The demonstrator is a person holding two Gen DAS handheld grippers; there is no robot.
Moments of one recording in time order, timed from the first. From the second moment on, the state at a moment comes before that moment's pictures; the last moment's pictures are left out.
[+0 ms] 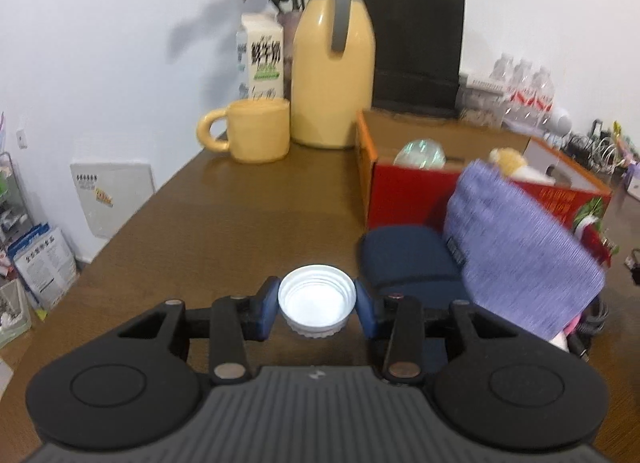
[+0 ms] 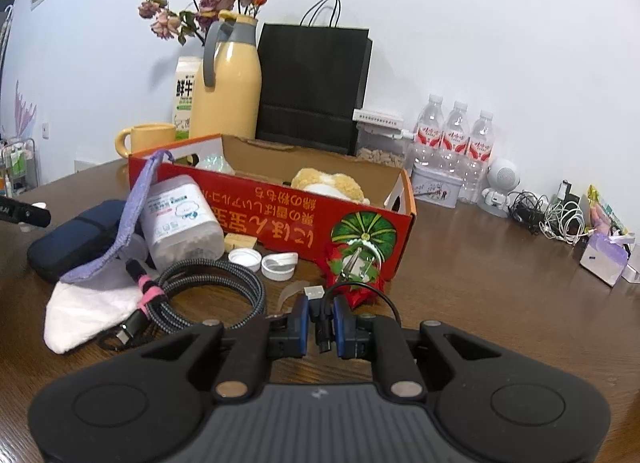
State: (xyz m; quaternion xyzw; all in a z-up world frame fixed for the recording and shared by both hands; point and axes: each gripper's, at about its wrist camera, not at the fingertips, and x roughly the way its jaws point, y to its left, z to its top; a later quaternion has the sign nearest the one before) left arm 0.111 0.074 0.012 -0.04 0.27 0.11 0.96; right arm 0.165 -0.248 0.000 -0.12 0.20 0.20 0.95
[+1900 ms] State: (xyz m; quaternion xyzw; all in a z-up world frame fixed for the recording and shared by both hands) left arm 0.275 0.030 0.039 -0.05 0.18 0.07 0.98; right arm 0.308 -0.144 0.031 -0.03 0.19 0.22 0.96
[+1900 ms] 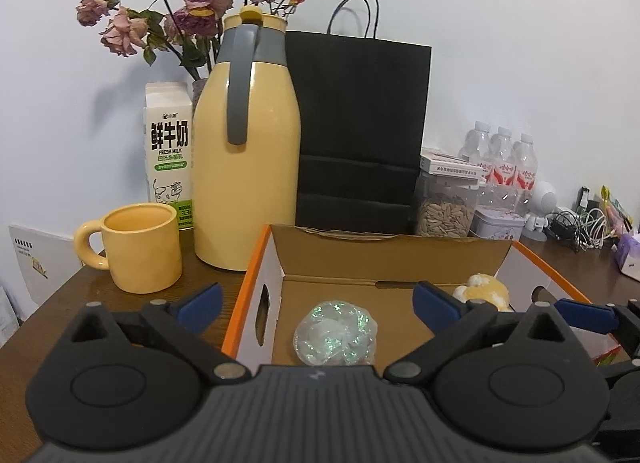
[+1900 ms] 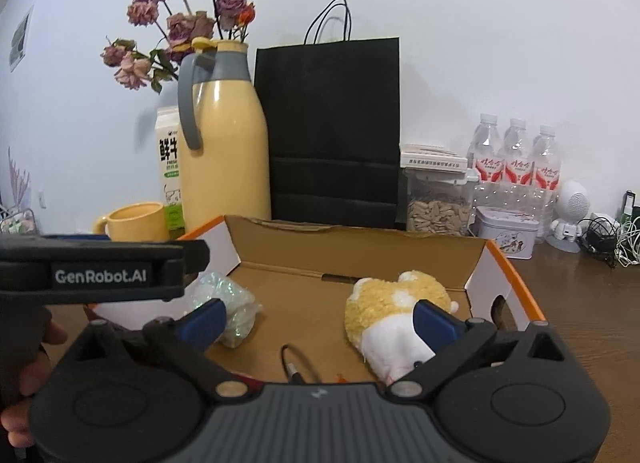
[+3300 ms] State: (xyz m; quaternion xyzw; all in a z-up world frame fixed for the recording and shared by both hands) left arm 0.165 0.034 0.030 -0.02 0.20 0.04 0.98; right arm 0.222 -0.230 0.006 -0.07 0.24 0.16 0.95
